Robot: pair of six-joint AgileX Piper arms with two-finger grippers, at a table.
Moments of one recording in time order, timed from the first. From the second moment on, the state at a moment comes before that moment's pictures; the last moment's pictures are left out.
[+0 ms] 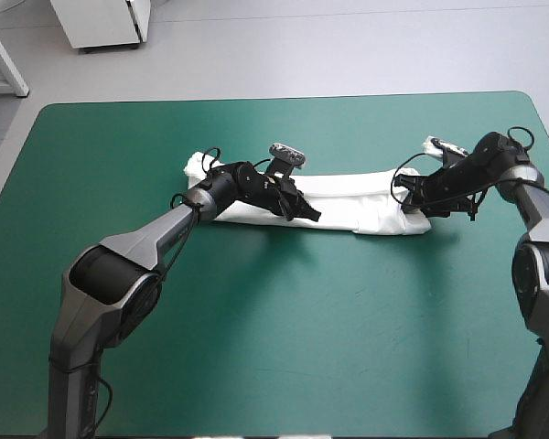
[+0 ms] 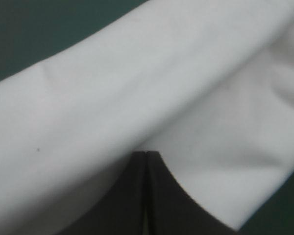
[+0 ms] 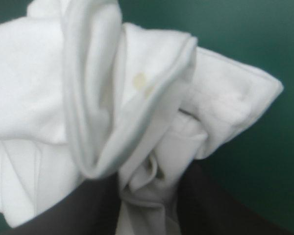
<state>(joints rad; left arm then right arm) -0.52 2.15 -1.70 -0.55 0.61 0.51 -0.06 2.01 -1.54 0.48 1.00 -0.15</state>
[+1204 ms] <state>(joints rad) -0.52 2.15 -1.70 -0.55 0.61 0.51 0.14 1.87 -1.87 0.65 1.14 -0.17</state>
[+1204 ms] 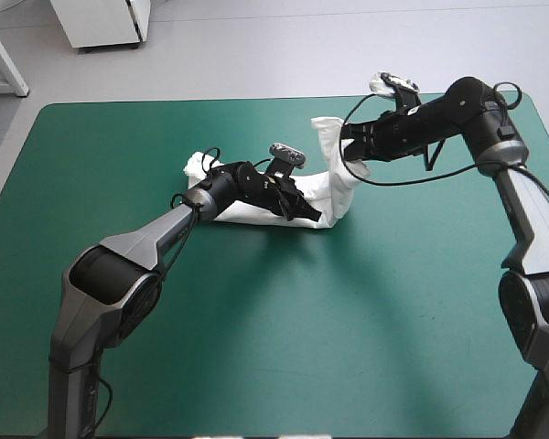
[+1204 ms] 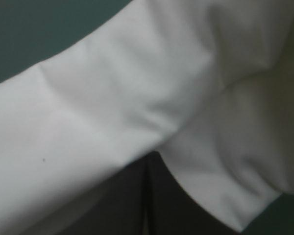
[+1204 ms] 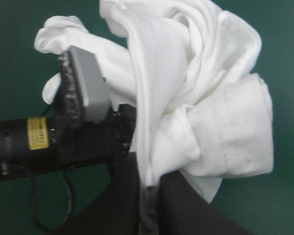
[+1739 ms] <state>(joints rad) -0.51 2.14 -1.70 -0.54 0.64 0.45 0.19 1.87 -1.97 0.66 1.14 -0.18</state>
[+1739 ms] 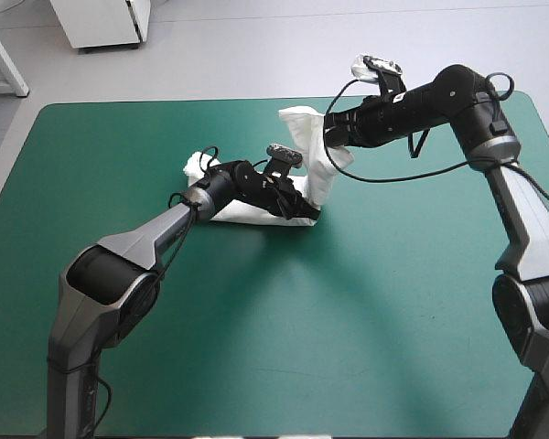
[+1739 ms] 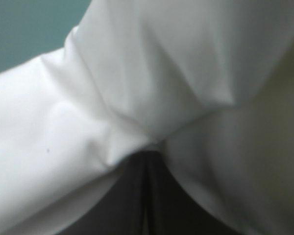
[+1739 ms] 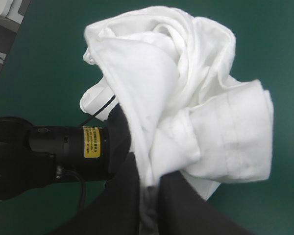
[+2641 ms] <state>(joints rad) -0.28 0.90 -1.13 -0.31 1.01 0.37 0.38 1.93 -1.98 0.68 0.95 -0.23</state>
